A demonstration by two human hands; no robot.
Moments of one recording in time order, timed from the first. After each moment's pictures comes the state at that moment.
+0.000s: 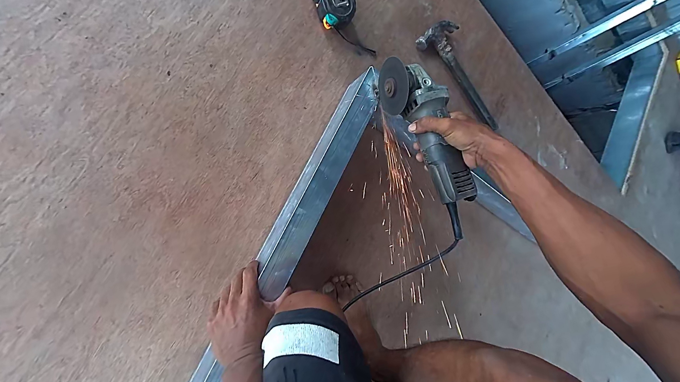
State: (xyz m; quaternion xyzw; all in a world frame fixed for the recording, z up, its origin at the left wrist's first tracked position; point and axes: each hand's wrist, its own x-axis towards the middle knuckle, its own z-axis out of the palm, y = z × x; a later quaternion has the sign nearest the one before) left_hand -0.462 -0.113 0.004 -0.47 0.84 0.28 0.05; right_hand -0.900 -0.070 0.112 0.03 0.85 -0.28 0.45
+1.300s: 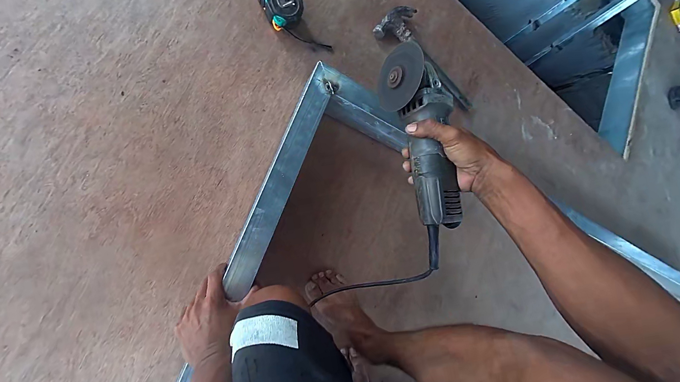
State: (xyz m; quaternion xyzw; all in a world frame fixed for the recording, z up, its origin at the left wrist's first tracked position) left_hand -0.465 -0.111 0.013 -0.49 0.83 0.26 0.09; right_hand -0.873 0.011 0.159 0.14 0.74 -0.46 0.46
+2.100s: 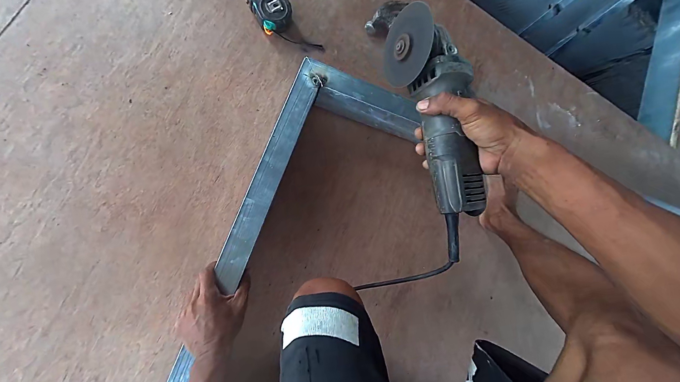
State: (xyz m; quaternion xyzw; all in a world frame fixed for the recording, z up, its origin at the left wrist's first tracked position) left_hand -0.463 -0.088 0.009 -0.51 0.83 0.21 0.02; right_hand -0.889 0.037 0.197 0.10 0.76 -0.47 0.44
